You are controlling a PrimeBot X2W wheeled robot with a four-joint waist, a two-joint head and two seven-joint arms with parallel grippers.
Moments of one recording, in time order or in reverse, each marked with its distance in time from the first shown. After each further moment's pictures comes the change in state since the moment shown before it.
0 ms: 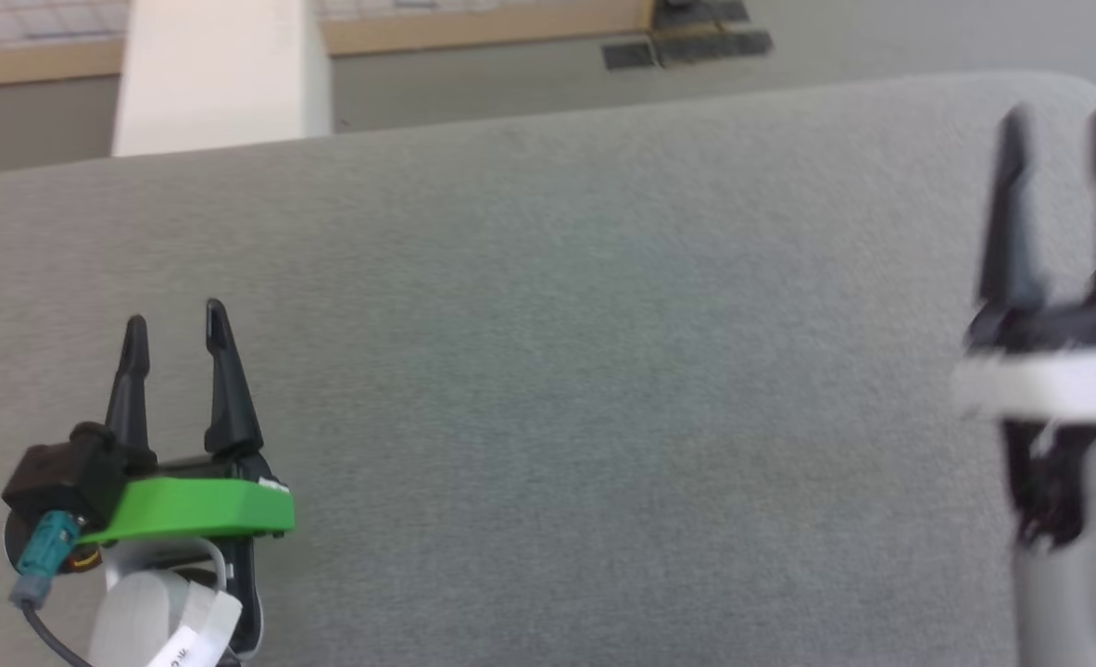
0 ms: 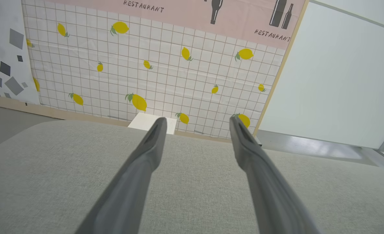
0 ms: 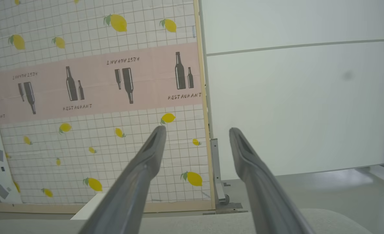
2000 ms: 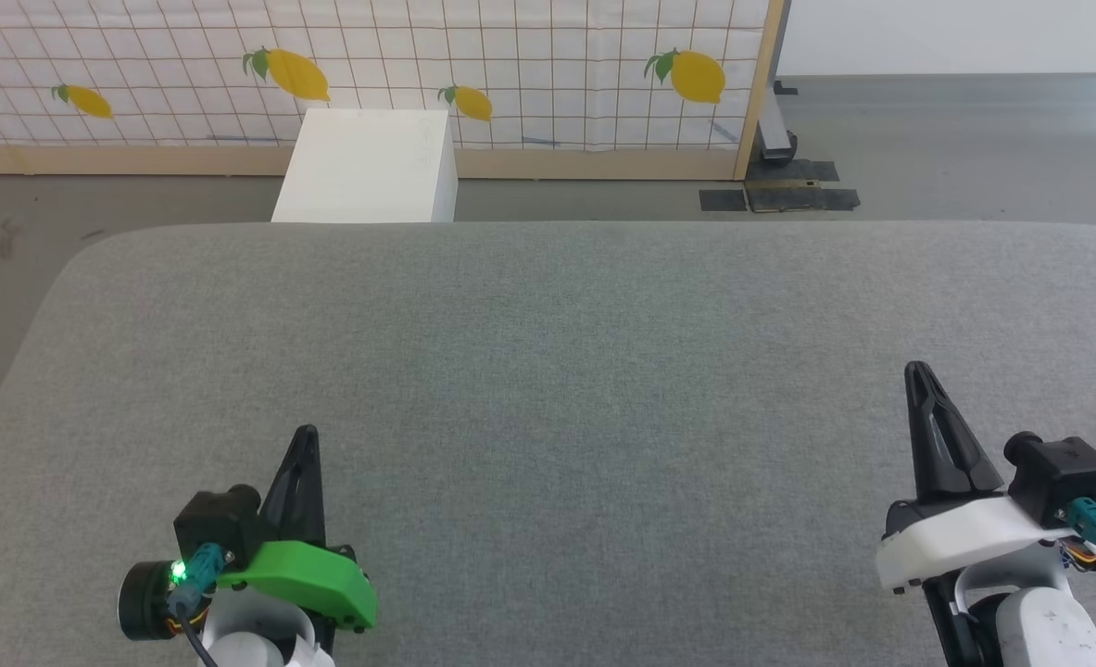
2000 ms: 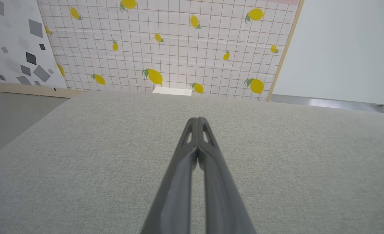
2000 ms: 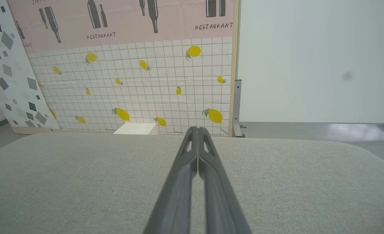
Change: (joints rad) left arm 0.062 -0.019 -0.113 0.229 0.121 -0.010 0.041; right arm 0.270 0.047 0.035 0.145 -0.135 0.000 0.064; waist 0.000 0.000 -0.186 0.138
